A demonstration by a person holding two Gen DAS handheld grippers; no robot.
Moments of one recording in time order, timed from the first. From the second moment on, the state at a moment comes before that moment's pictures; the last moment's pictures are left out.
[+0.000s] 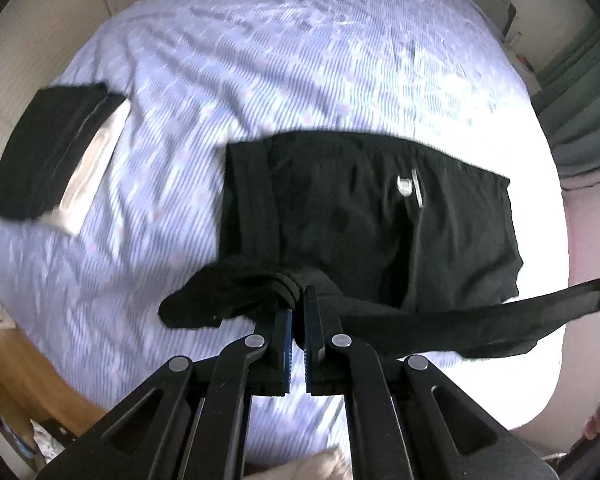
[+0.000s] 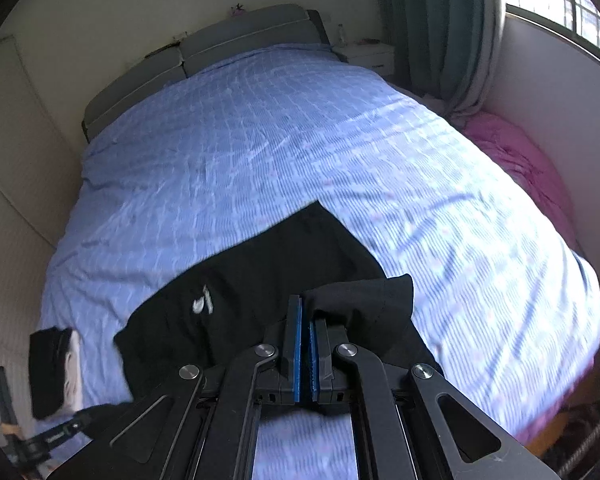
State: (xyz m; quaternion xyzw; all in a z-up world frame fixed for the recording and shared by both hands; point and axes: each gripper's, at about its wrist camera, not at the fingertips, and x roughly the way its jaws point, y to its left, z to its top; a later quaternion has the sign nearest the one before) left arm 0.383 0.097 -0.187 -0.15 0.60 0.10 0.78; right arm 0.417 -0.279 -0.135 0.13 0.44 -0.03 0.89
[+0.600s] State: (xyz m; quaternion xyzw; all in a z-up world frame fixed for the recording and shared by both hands) left arm 0.543 0.117 -0.277 -0.14 0.65 0.14 0.74; right arm 0.629 -0.247 -0.243 0.09 0.51 -0.01 0.86
